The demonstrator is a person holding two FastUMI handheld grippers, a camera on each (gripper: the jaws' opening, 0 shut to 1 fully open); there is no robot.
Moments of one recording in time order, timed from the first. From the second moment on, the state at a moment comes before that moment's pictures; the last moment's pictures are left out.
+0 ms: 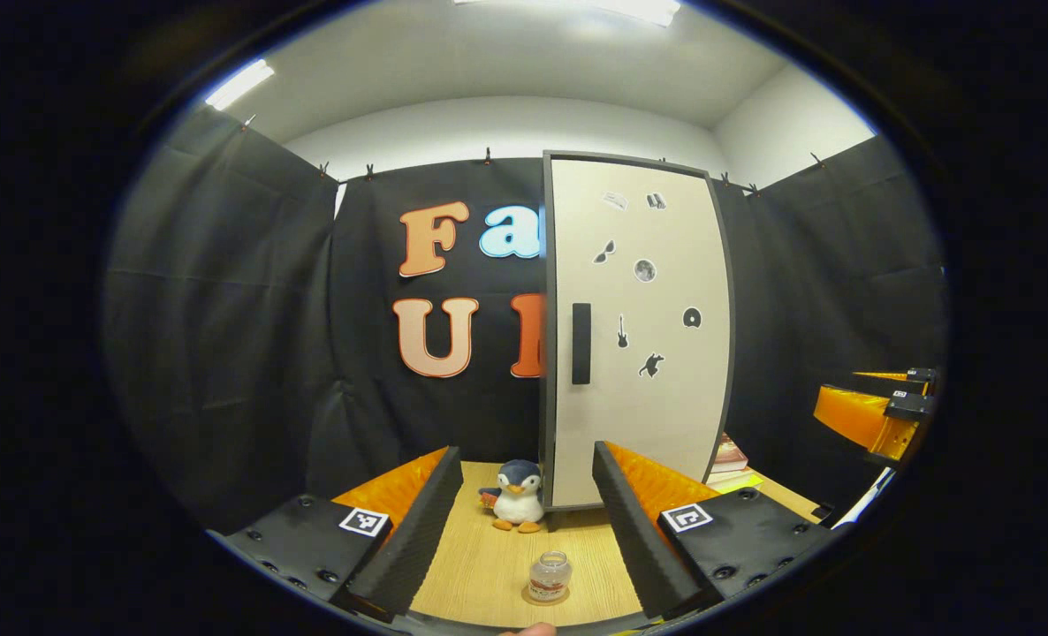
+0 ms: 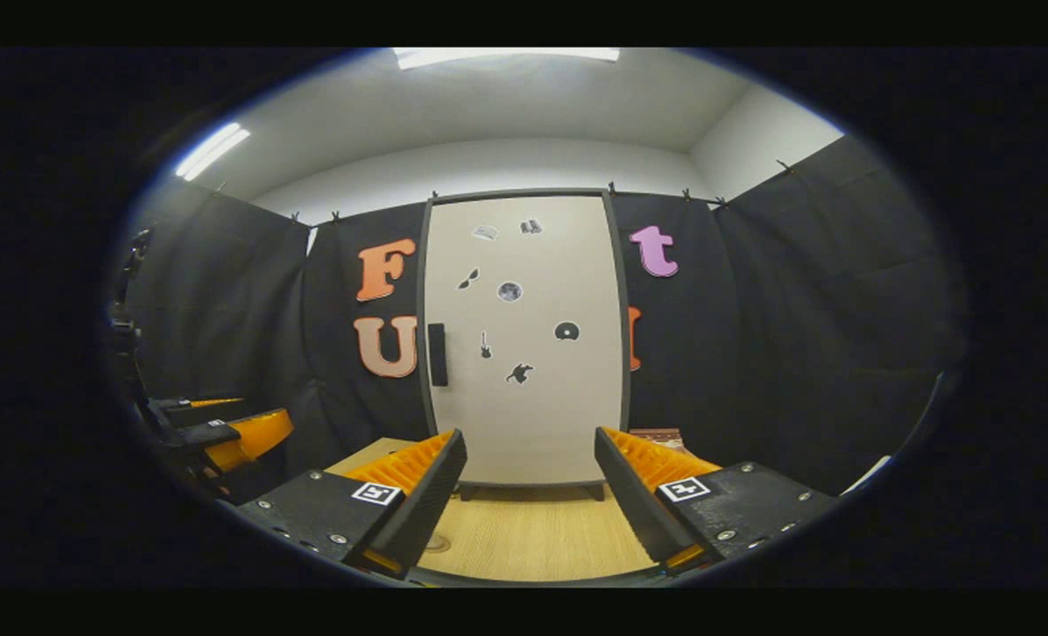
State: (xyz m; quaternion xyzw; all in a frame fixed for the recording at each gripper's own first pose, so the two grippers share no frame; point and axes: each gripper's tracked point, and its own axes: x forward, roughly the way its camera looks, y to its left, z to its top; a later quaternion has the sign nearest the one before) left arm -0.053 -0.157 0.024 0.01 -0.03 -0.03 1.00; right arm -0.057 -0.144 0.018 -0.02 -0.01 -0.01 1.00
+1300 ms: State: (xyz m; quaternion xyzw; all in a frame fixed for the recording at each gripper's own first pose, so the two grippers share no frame) left arm -0.053 -0.161 0.021 0.01 -0.03 -0.03 1.00; right arm -0.058 -0.134 0.004 -0.01 0.02 0.01 1.00
